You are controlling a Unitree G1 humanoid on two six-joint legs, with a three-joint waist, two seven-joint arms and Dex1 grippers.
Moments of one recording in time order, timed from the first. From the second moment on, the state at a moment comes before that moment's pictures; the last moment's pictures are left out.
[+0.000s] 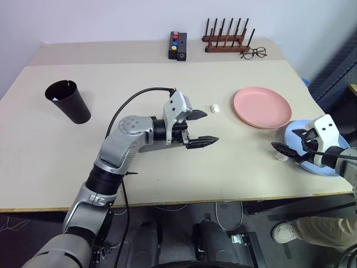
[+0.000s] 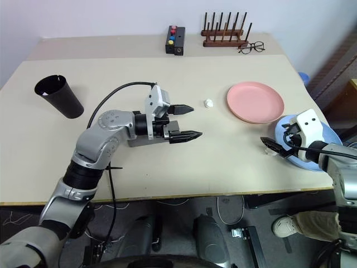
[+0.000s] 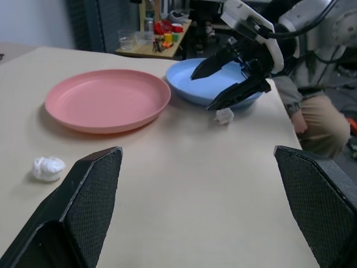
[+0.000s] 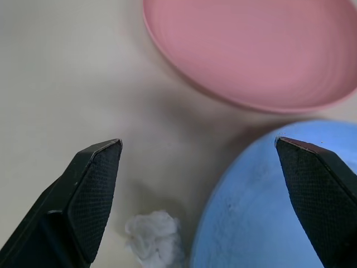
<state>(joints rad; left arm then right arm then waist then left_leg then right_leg) -0.70 0.30 -0.25 -0.07 -0.33 0.54 -0.92 -0.17 -0.88 -0.28 0.05 0.33 0.55 0.77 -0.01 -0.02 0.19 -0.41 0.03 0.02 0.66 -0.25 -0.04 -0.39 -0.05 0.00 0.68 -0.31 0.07</state>
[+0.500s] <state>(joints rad) -0.72 0.28 -0.27 -0.06 -0.29 0.50 -0.91 -0.25 -0.88 -0.21 0.18 0.25 0.57 0.74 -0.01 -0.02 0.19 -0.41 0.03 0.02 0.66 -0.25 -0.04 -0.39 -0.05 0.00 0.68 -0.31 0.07</state>
